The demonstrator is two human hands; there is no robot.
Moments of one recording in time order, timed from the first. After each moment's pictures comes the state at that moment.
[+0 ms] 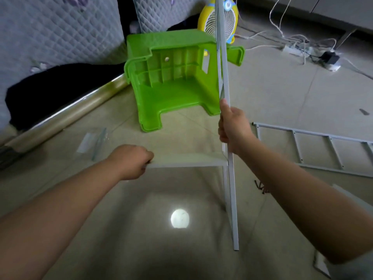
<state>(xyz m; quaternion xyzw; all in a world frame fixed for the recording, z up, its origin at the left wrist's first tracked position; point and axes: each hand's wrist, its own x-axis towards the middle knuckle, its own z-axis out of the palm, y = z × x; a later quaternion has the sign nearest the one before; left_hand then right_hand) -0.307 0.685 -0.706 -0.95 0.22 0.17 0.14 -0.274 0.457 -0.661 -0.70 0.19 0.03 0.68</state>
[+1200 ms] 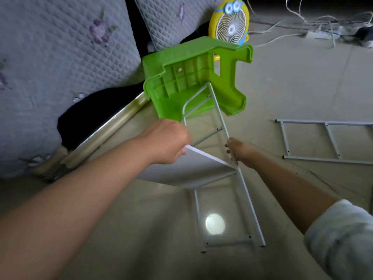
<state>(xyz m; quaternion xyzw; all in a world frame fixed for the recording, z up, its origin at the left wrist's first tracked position) -0.302 0.628 -0.599 -0.90 0.34 0.08 0.26 -0.252 0.428 -0.785 -0.76 0.17 0.21 0.60</state>
